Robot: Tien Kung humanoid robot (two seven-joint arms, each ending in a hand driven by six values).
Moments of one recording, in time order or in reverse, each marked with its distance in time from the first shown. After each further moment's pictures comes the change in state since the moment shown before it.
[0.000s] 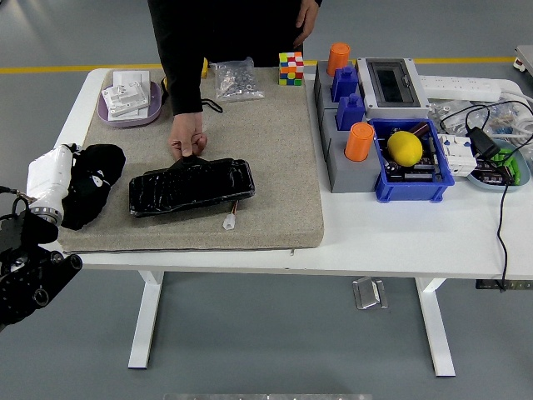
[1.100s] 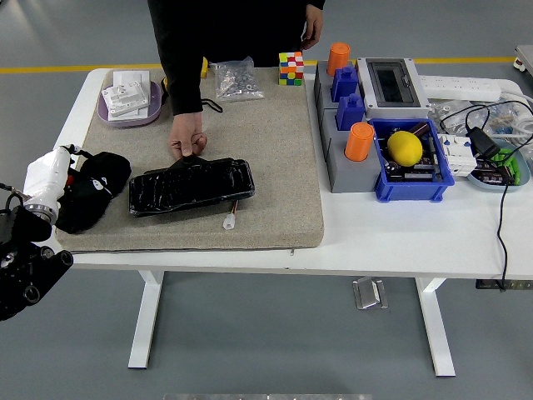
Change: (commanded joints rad) left arm -0.001 0.027 -0.024 -0.010 -0.005 -0.092 -0.007; right arm 0.003 0.001 0.012 0.000 -0.002 -0.003 0.004
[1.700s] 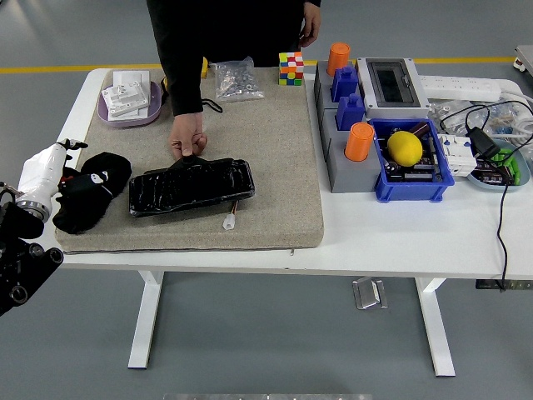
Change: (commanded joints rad) left arm 0.031 0.056 -0.029 -0.102 -0.009 -0.051 0.003; right arm 0.001 -0.005 0.032 0.000 -0.021 -0.002 -0.008
